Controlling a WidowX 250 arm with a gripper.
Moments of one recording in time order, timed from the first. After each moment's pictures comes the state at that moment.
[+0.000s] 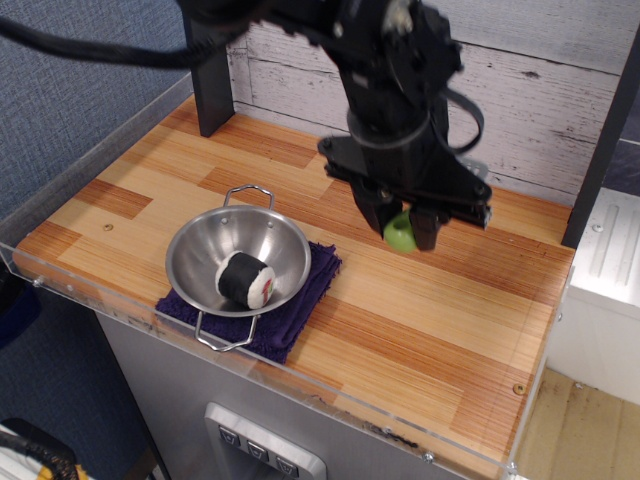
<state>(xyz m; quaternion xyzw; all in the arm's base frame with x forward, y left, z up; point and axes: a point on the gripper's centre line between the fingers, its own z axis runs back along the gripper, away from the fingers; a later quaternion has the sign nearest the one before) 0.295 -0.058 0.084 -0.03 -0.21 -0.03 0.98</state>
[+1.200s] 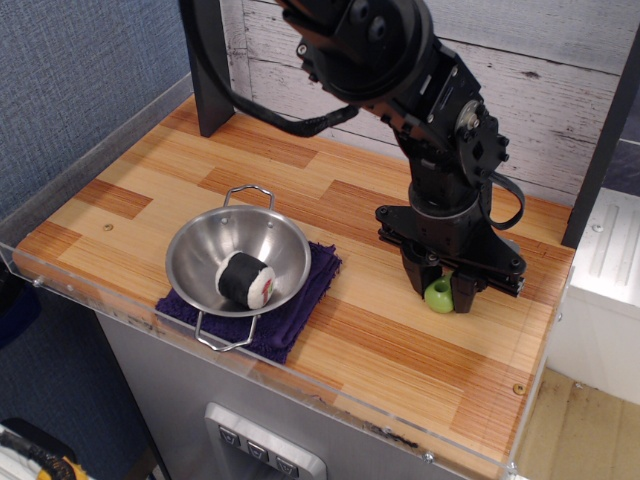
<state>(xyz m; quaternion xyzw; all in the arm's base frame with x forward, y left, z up) 0.319 -0.084 0.016 -0.04 -0.15 -0.06 0.99</state>
